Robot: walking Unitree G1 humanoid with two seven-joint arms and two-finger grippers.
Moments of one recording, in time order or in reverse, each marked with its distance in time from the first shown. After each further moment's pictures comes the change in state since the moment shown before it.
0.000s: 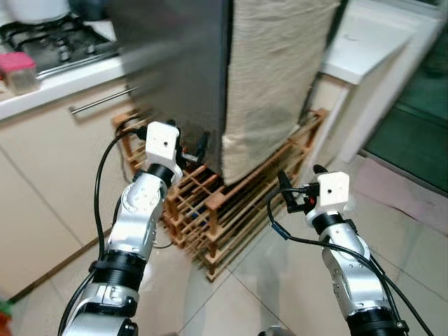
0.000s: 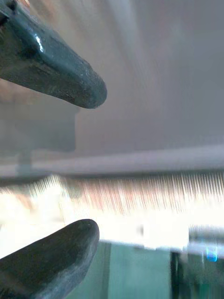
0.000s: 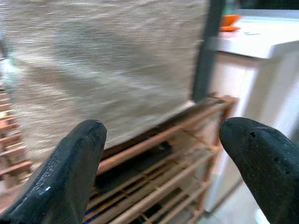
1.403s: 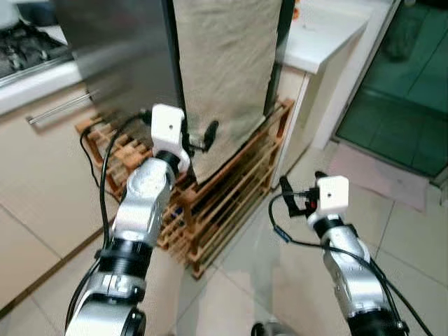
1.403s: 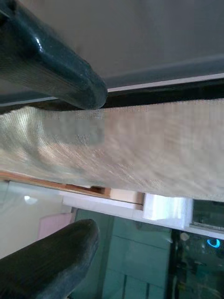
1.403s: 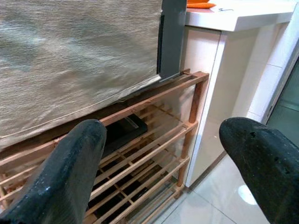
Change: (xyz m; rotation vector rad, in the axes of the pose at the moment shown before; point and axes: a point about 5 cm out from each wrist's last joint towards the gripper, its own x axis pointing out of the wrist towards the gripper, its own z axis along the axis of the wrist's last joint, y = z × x) left arm 0.012 0.003 0.011 -0.129 0.054 0.041; right arm -0.003 -0.004 -0.011 -0.007 0.047 -0.014
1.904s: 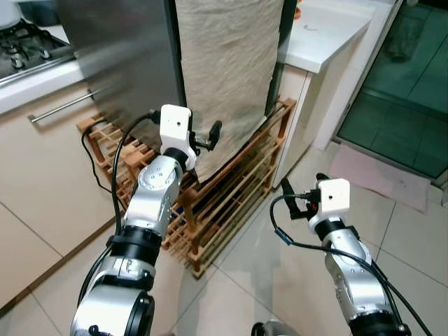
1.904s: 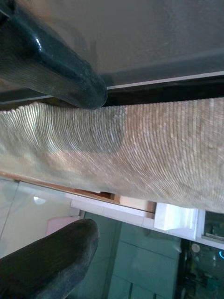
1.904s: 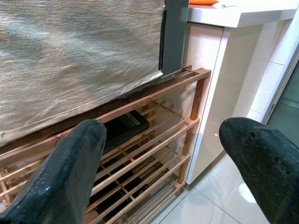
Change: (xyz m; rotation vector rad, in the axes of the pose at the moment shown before) left arm 0.015 -0.005 -0.009 -0.015 0.042 0.019; right arm -0.004 -0.001 -0.004 -0.001 0.012 -0.005
